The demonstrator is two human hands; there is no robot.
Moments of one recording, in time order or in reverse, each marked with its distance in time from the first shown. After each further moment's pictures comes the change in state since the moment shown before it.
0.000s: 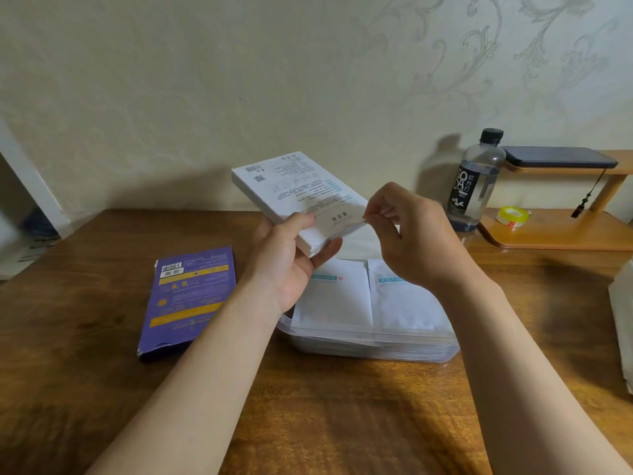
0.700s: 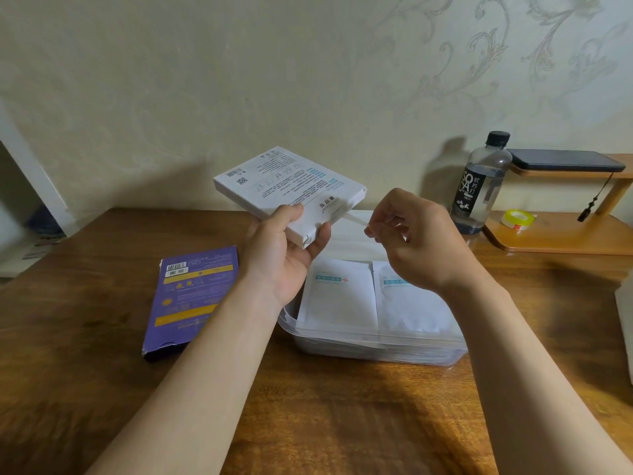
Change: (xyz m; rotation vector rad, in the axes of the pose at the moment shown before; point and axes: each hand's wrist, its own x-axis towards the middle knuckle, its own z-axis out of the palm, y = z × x) left_hand 0.006 0.008 -0.004 -0.155 0.013 0.017; right_hand -0.002 -0.004 -0.001 0.083 -0.054 0.070
